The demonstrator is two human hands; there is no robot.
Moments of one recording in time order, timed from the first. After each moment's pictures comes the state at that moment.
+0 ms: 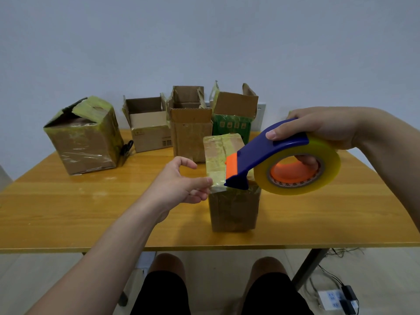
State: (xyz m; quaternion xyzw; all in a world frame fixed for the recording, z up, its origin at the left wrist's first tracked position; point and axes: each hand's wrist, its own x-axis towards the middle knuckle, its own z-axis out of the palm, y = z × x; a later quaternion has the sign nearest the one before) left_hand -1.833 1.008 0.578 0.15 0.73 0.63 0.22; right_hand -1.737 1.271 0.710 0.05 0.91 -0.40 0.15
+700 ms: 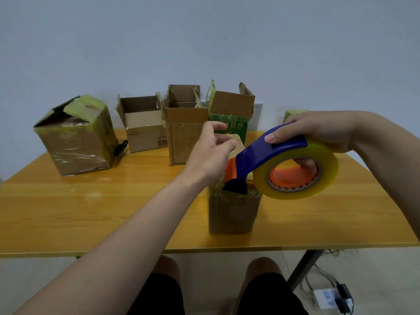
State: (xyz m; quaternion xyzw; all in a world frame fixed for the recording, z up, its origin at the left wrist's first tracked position) left_hand -1.836 1.082 0.607 0.28 0.76 0.58 0.09; right_hand -1.741 1.278 0.707 0.07 0.89 -0.42 0.17
